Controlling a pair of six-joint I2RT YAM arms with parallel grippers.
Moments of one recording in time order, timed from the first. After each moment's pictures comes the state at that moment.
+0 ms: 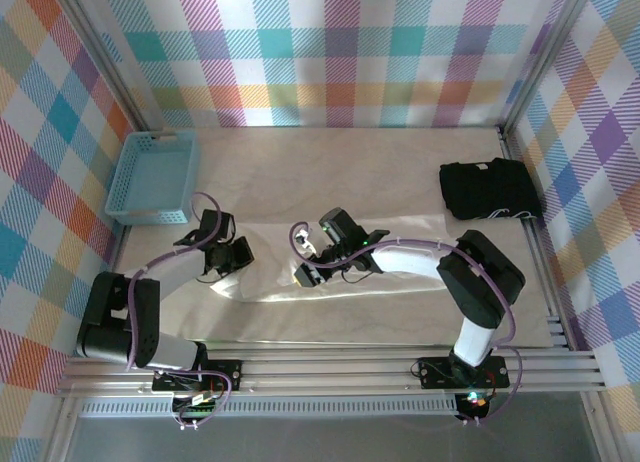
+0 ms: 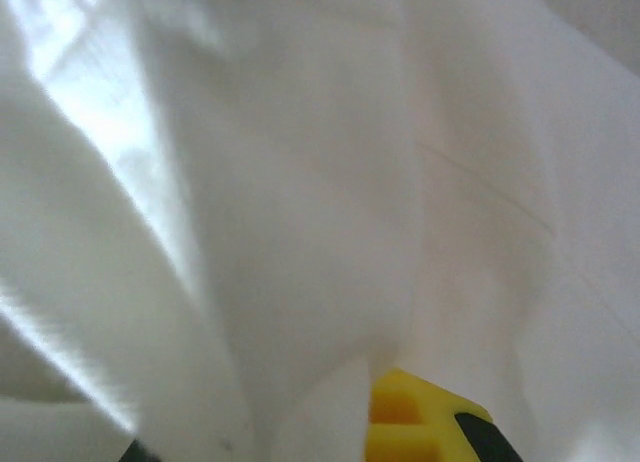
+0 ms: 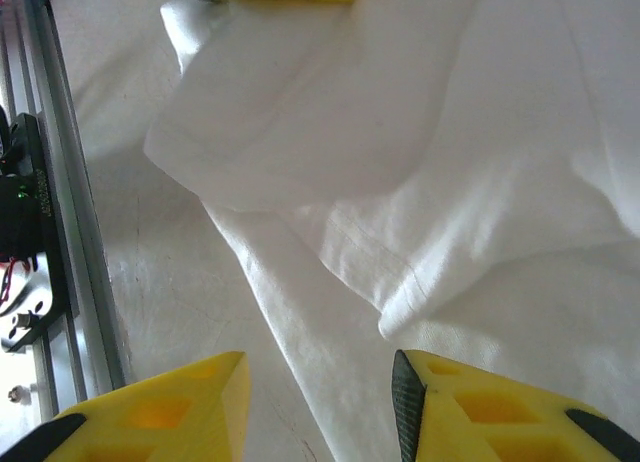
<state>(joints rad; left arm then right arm) -0.18 1.39 0.65 -0.32 0.17 -0.61 0.84 1.74 0.99 -0.11 -0.53 0.15</state>
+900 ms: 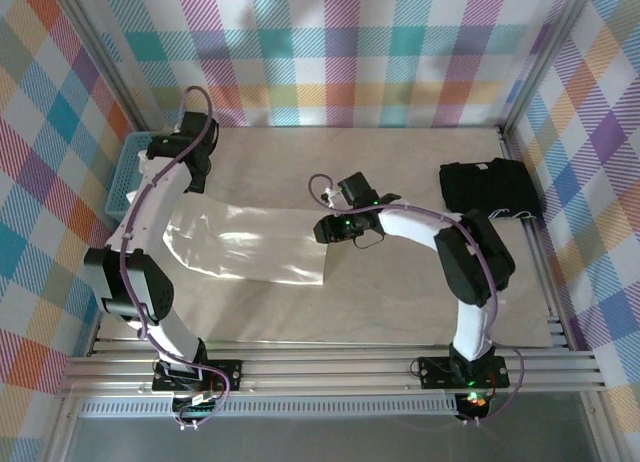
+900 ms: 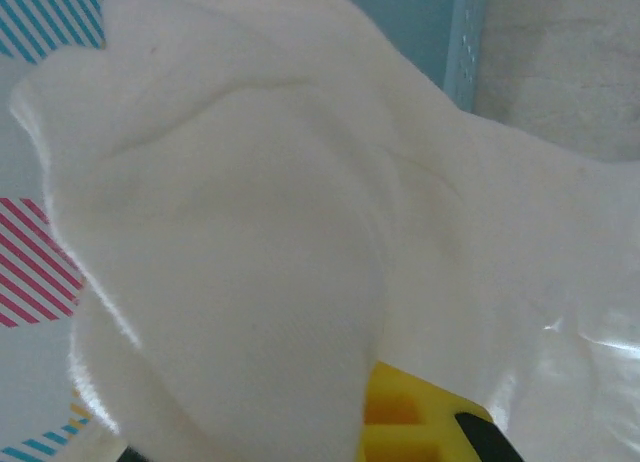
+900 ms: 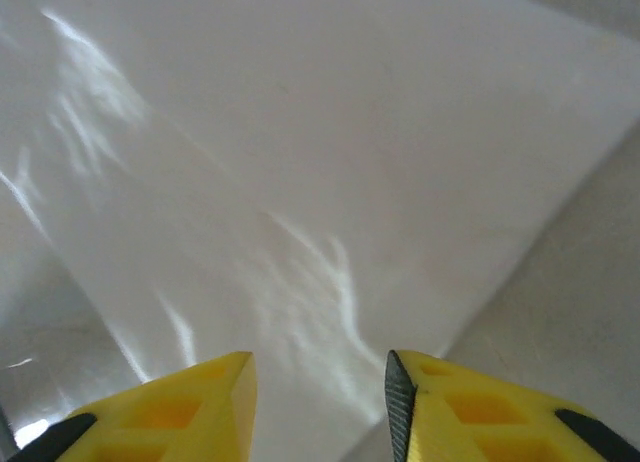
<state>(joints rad) -0.14 1.68 1.68 -1.18 -0.69 -0.02 0.63 1.91 1.24 -0.34 -0.43 0.30</state>
